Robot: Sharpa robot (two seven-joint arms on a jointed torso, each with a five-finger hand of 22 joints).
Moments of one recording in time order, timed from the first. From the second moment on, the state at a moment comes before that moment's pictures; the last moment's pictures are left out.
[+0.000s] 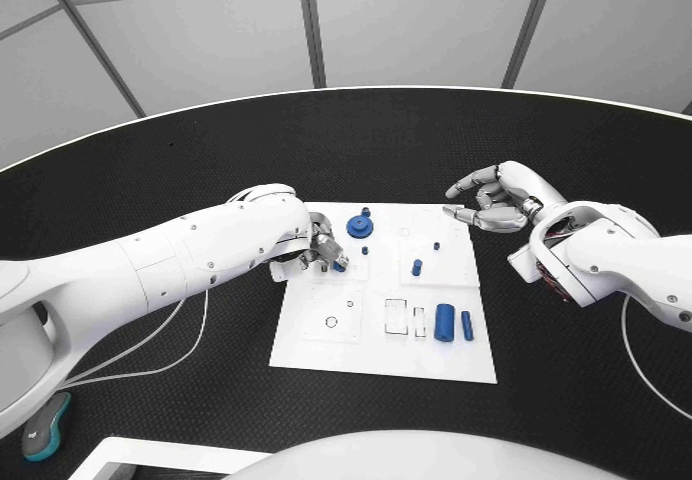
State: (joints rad) left arm 1.22 -0.43 -0.08 1.13 -0.97 0.19 -0.63; left_hand 1.16 -0.16 0.68 0.14 0.56 0.78 0.09 0.77 0.85 1.25 0.01 1.20 0.96 1.46 -0.05 1.51 1.31 0.10 1.32 0.05 1.39 1.10; right arm 1.22 -1.04 -0.07 1.69 -0.96 -0.57 -0.06; right_hand 1.30 -0.22 0.39 0.21 0.38 0.88 0.15 0.26 0.35 1.46 0.08 1.45 1.31 1.47 0.00 1.56 1.31 0.03 1.46 0.10 1.43 1.31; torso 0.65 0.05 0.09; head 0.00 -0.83
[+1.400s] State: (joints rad) left arm 1.22 -0.41 -0.08 1.09 -0.96 0.19 -0.65; left_hand 1.10 -0.20 0.69 0.14 0.56 0.80 0.08 0.78 0.84 1.25 -0.01 1.19 0.93 1.47 -0.06 1.51 1.31 0.10 1.33 0.05 1.39 1.10; right arm 1.22 -1.04 -0.07 1.69 -0.96 -0.57 -0.06; right_hand 1.30 -0.22 0.39 0.21 0.38 0.88 0.15 0.26 0.35 1.46 0.08 1.45 1.31 1.47 0.00 1.56 1.31 0.03 1.46 0.10 1.43 1.31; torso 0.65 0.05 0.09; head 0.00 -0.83
